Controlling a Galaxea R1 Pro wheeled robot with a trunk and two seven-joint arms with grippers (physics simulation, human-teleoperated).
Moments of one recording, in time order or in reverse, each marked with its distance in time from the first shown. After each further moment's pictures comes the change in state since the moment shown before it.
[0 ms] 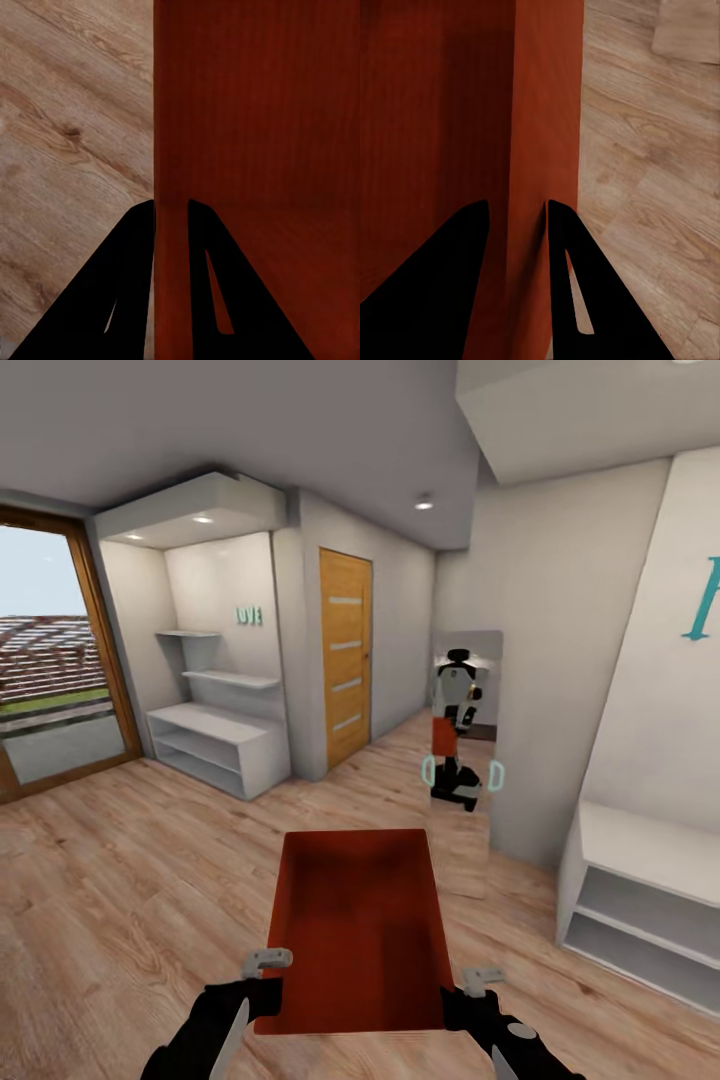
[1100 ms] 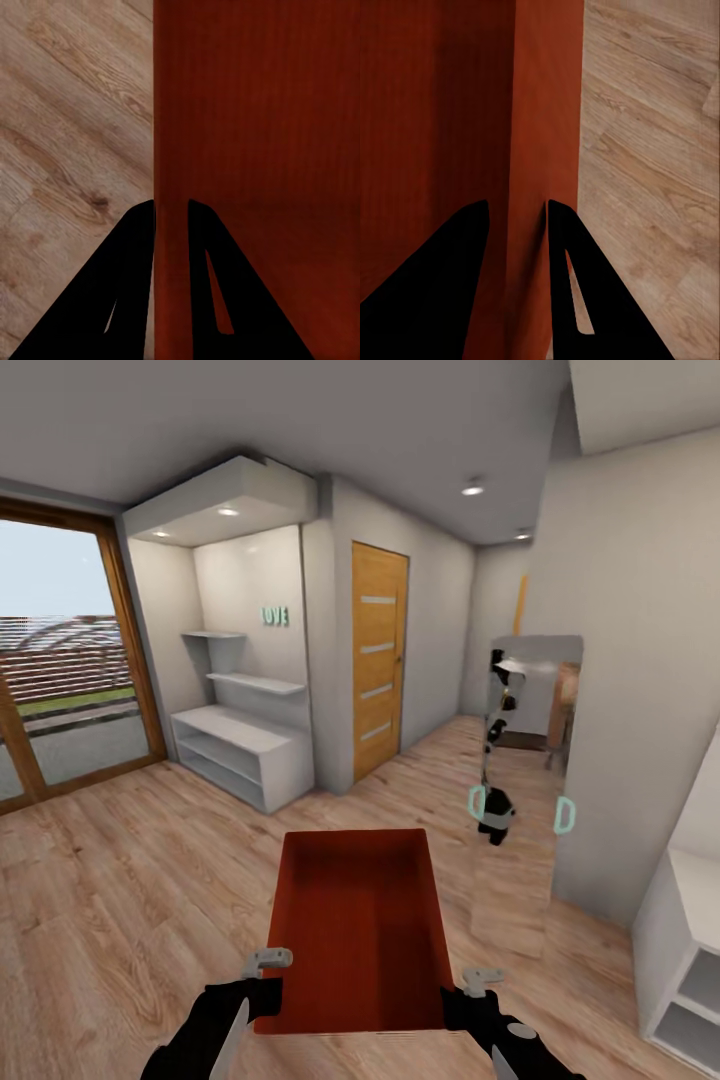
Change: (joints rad) left arm 0.000 0.000 -0.001 0.000 0.000 0.000 0.000; right arm 0.000 0.000 0.000 0.000 0.000 0.000 0.000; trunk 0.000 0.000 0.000
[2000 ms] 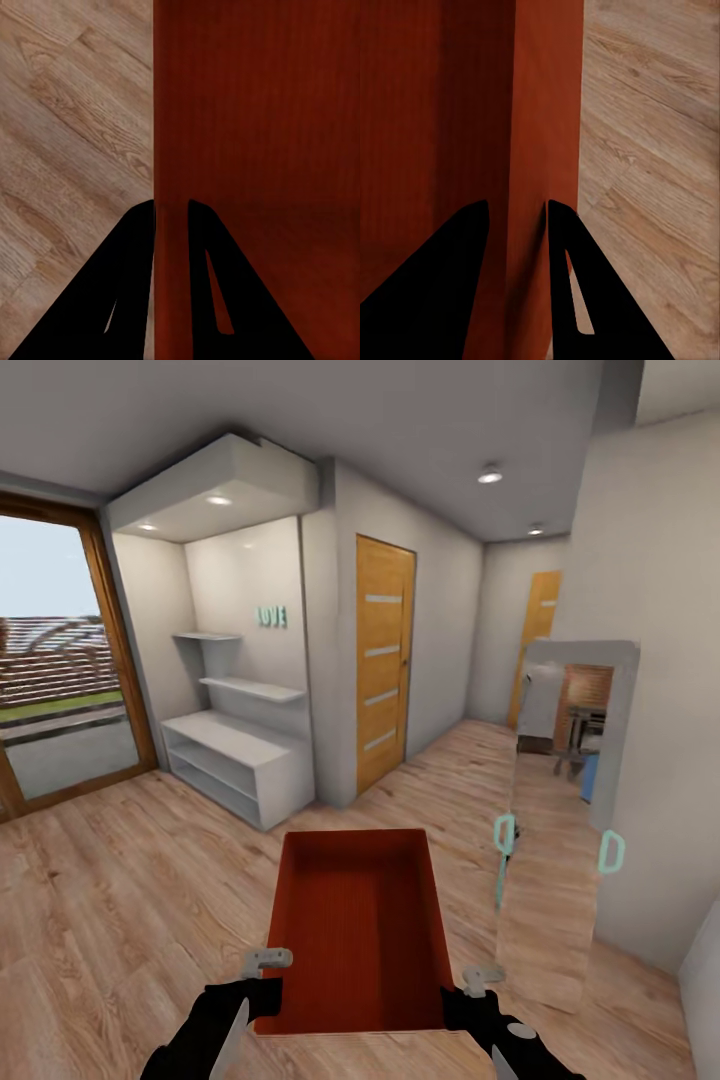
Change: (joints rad) left arm 0.000 0.000 0.000 0.001 0.001 -0.001 0.000; right arm 0.000 0.000 0.000 0.000 0.000 0.000 0.000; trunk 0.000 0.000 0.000
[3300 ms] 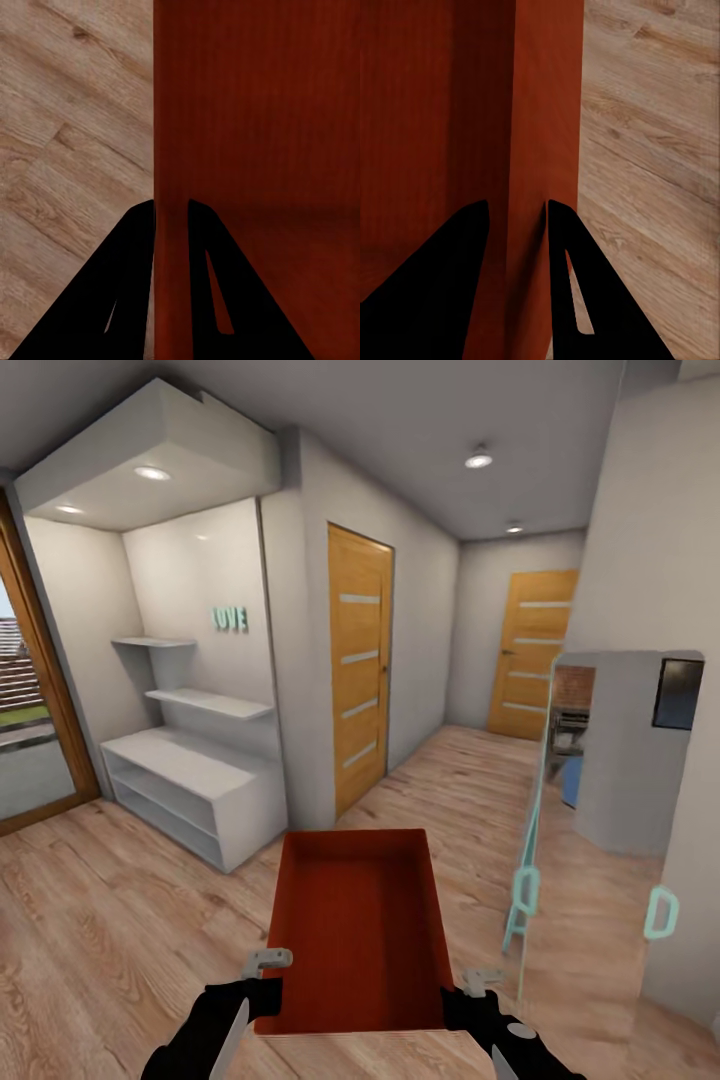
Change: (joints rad) left arm 0.000 0.000 0.000 0.001 0.000 0.000 0.000; right arm 0.000 0.000 0.001 0.000 0.000 0.000 0.000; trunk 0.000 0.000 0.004
